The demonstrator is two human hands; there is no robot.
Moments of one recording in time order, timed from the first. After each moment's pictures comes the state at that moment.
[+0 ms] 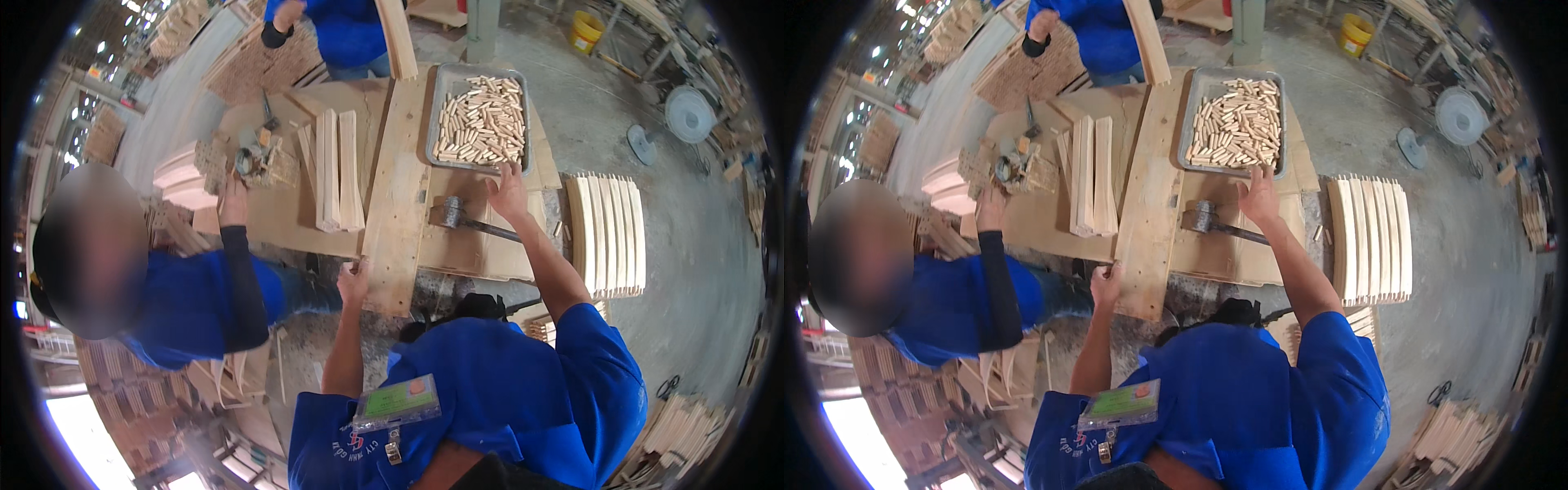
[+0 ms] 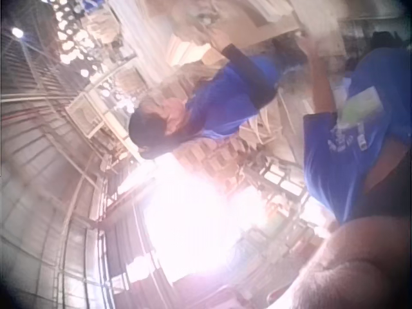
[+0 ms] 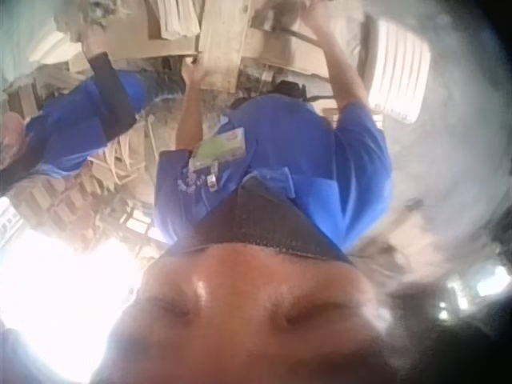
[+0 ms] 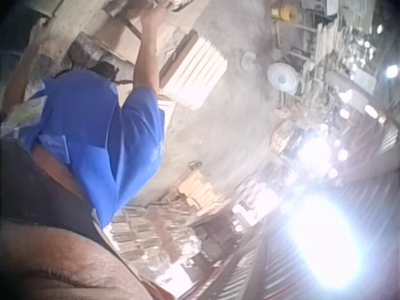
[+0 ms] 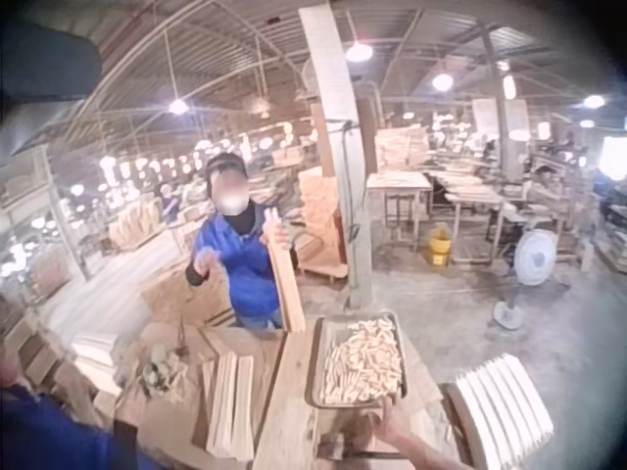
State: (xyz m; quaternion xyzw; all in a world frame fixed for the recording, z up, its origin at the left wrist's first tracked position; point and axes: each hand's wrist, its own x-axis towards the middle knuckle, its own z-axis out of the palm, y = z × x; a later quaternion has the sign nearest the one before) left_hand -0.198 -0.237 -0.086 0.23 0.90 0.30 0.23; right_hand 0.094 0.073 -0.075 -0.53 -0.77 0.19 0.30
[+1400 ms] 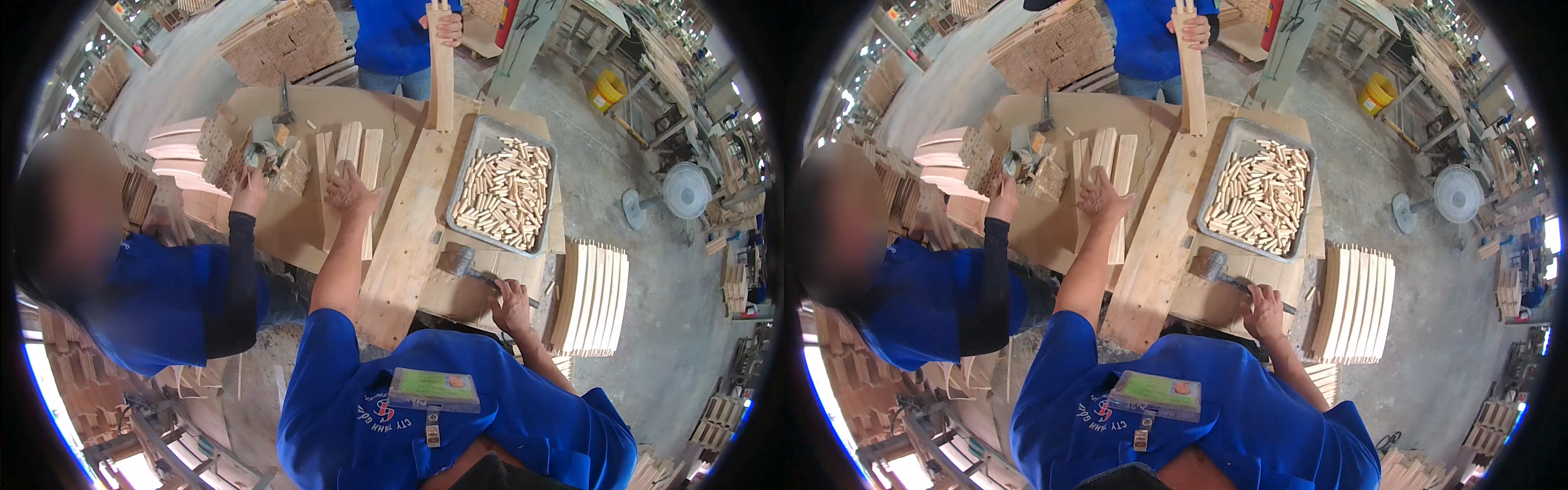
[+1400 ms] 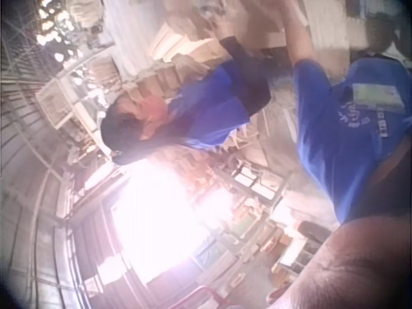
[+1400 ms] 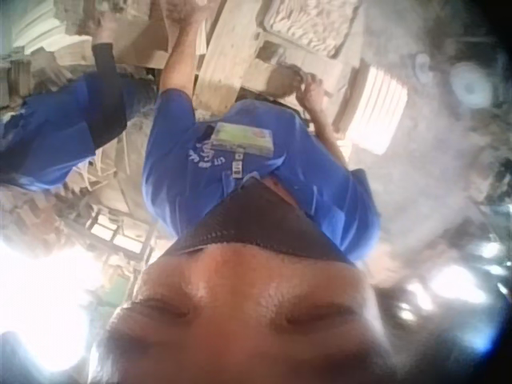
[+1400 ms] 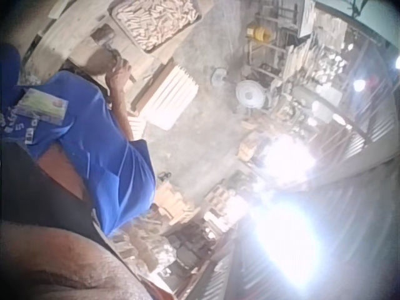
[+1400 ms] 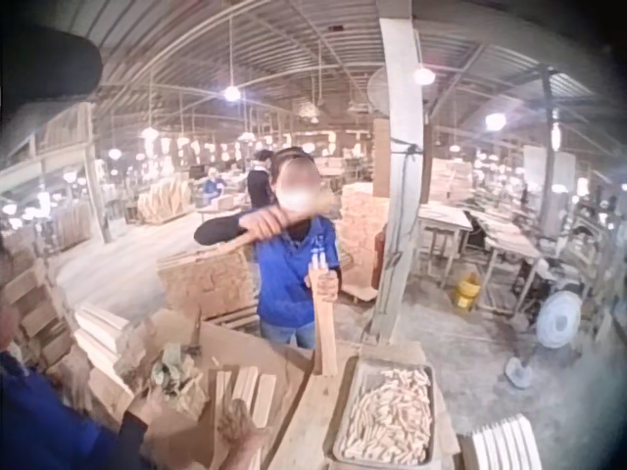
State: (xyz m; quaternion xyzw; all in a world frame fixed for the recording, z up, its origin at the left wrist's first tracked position) left_hand -0.310 0.021 -0.010 0.30 0.94 0.06 0.12; right_hand 0.133 -0.021 -0.052 -0.44 -0.87 0.19 0.11
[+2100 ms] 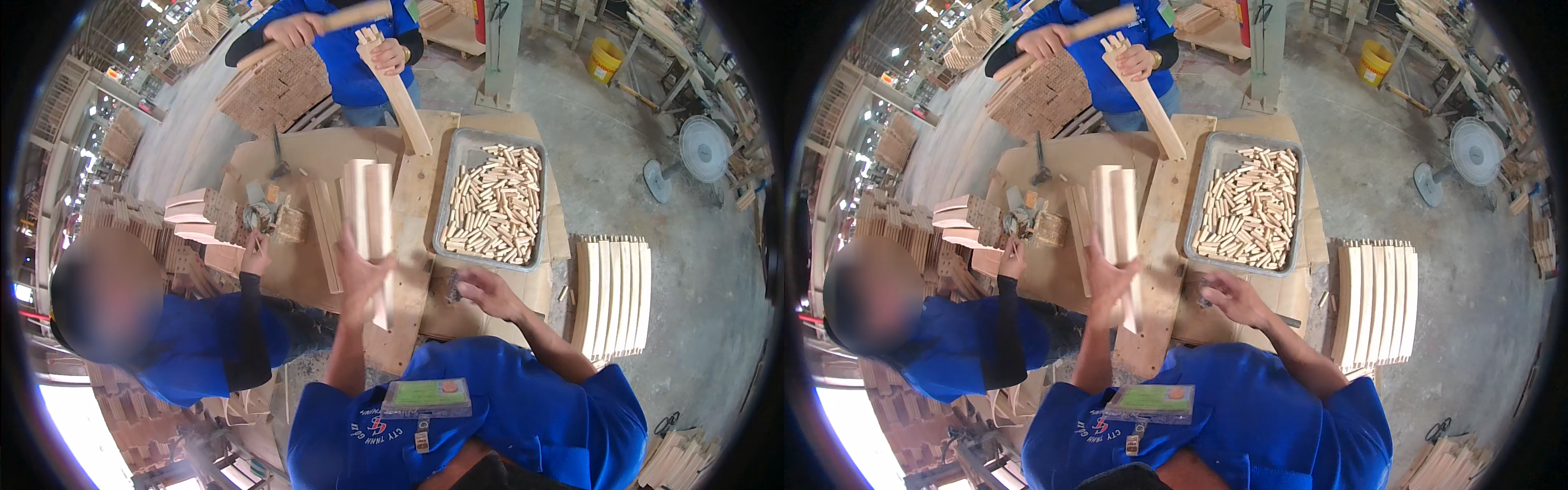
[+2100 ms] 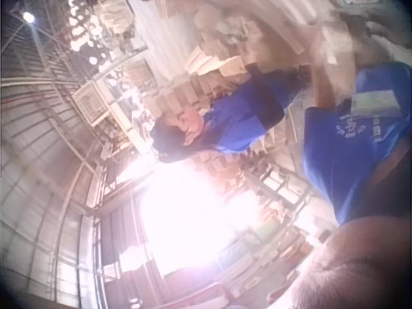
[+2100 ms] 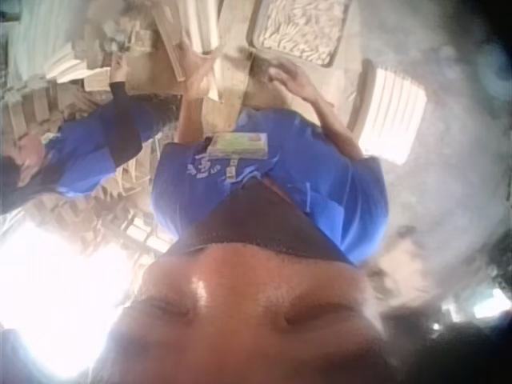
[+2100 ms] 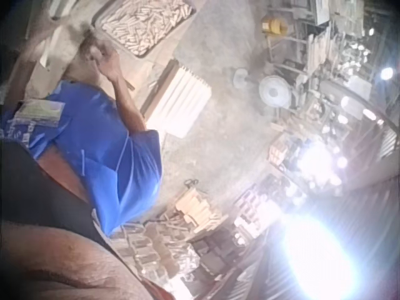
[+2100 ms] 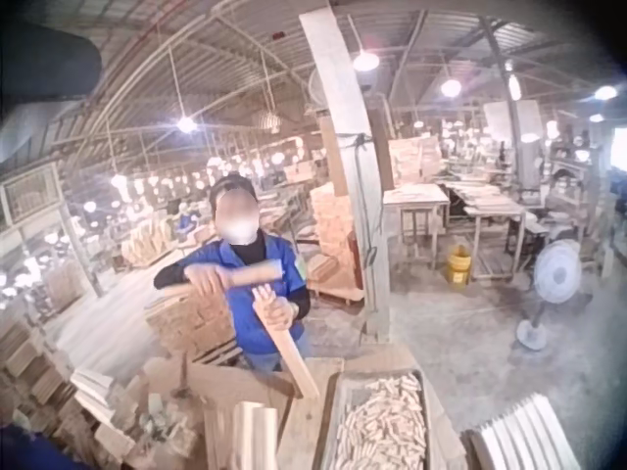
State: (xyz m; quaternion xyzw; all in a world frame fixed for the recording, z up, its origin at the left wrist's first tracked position) left_hand -0.217 -0.024 0.053 0.40 0.85 0.32 0.13; right_hand 0.078 0.057 -0.017 -0.34 -0.61 0.70 0.16
